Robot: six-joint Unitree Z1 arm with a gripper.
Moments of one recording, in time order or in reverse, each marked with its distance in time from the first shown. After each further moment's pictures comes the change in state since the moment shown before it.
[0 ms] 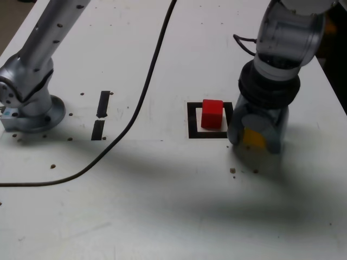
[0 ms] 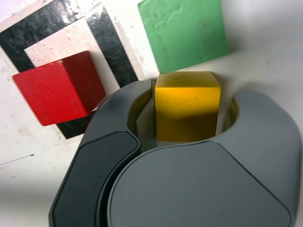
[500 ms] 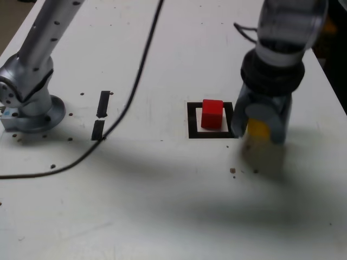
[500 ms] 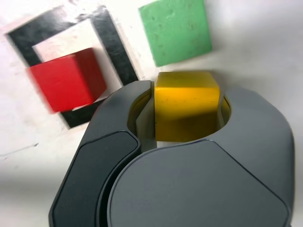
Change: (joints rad) arm -0.005 -0.050 -0.053 0.065 0.007 -0.023
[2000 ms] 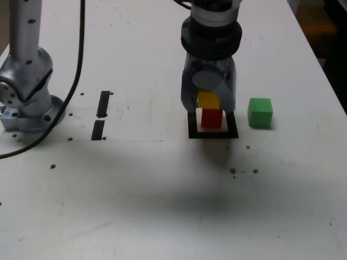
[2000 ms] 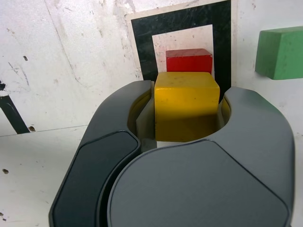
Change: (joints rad) arm 0.048 -0.285 0.399 -0.122 -0.031 -0.155
